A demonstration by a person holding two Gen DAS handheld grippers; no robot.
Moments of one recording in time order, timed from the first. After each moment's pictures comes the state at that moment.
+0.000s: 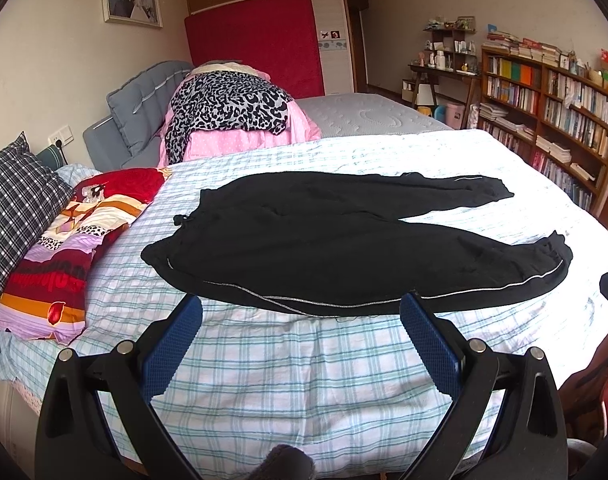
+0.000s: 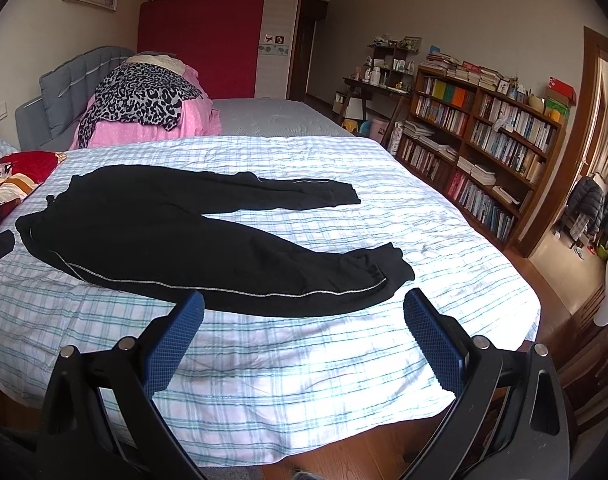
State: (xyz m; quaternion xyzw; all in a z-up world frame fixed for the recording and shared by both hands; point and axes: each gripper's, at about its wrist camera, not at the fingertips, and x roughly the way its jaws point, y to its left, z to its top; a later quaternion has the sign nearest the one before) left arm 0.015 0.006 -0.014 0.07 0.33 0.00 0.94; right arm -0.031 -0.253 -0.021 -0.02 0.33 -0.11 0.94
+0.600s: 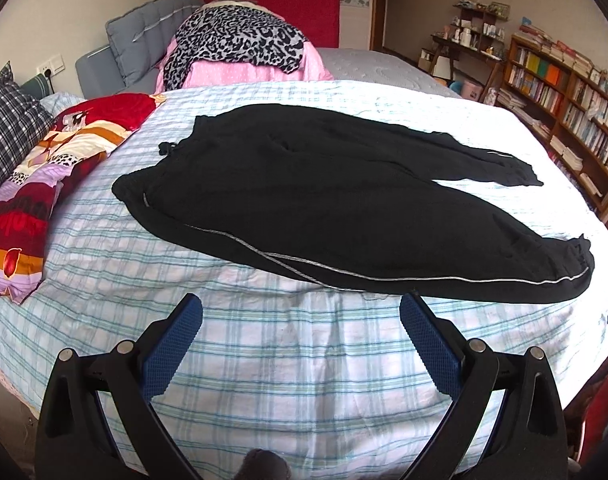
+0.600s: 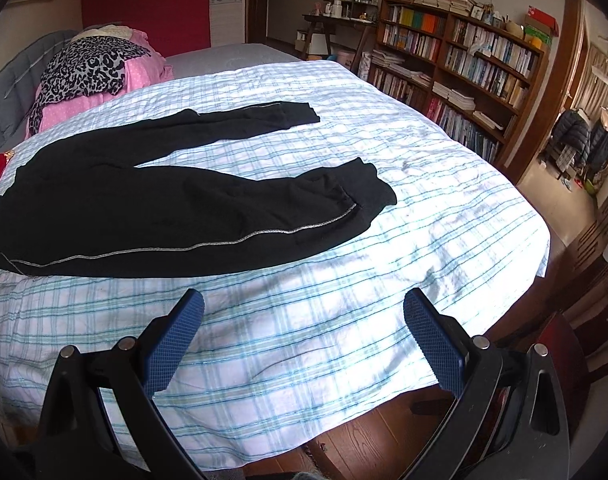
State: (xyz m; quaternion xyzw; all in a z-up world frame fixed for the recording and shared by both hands) left arm 0.083 0.054 -0.093 0.01 0.42 0.01 0.91; right arm 0.020 -0.334 -0.105 0.05 0.42 -0.17 0.89
